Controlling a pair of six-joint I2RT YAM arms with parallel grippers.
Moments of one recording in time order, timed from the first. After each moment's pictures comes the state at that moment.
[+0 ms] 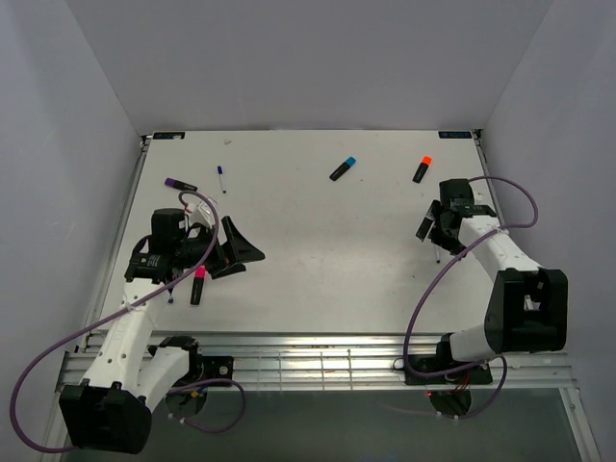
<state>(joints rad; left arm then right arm) -0.09 0.91 0.77 -0.63 0.76 -0.58 0.06 1.40 0.94 -0.62 0.23 0.48</state>
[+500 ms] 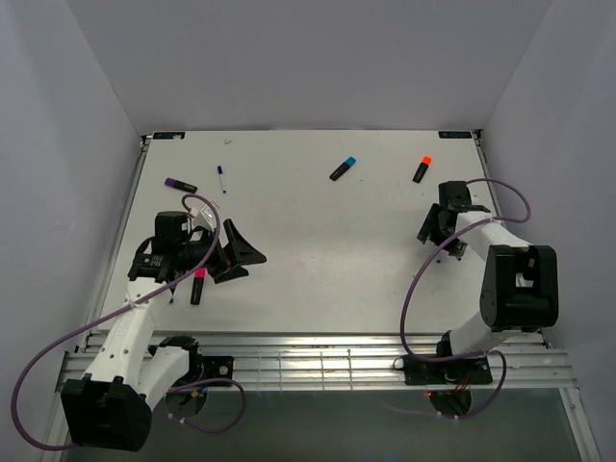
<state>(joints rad) -0.09 0.92 0.73 -0.61 0.79 -0.62 0.03 1.56 0.93 -0.51 0.22 0.44</state>
